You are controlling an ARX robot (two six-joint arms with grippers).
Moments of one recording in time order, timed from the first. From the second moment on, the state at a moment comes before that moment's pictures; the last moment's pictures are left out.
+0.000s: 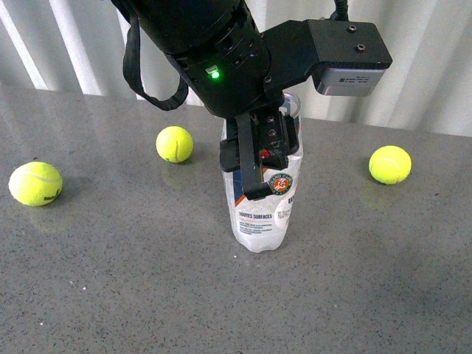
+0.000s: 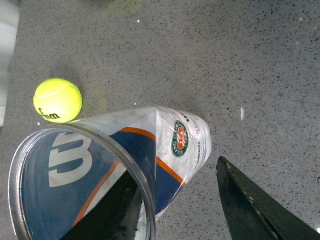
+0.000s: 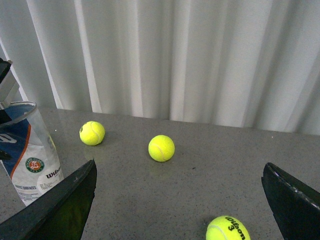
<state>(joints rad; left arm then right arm) -0.52 1.94 1.44 -0.42 0.19 1.02 0.00 0.00 0.01 0.00 0.00 -0.01</state>
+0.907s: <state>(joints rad) -0.23 1.36 0.83 0.08 0.47 0.65 0.00 0.00 0.01 0.00 0.00 -0.01</state>
